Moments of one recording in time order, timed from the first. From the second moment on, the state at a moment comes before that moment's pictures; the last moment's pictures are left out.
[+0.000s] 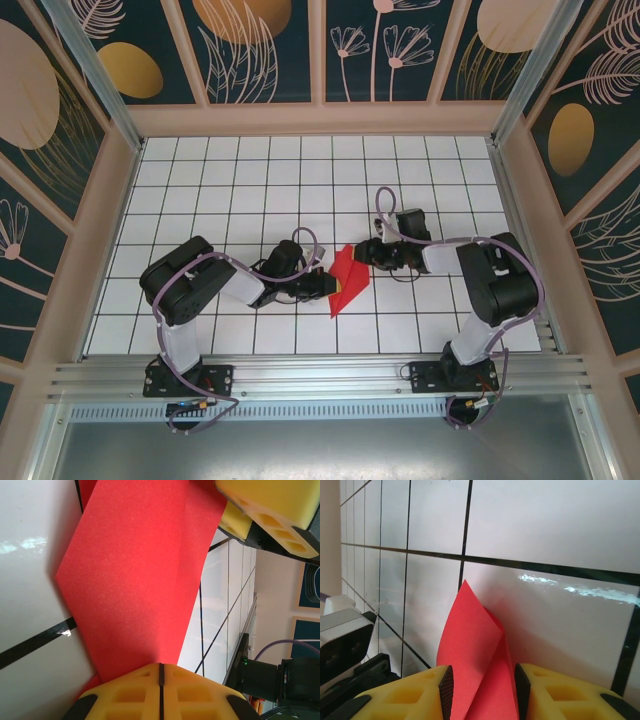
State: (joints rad) left arm -0.77 1.88 0.62 0.64 0.63 -1.03; right arm 0.33 1.70 0.65 0.16 -0.71 0.51
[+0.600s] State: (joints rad) left arm -0.77 1.86 0.61 0.64 0.62 -1.03; right arm 0.33 1.76 0.71 0.17 -0.77 0.50
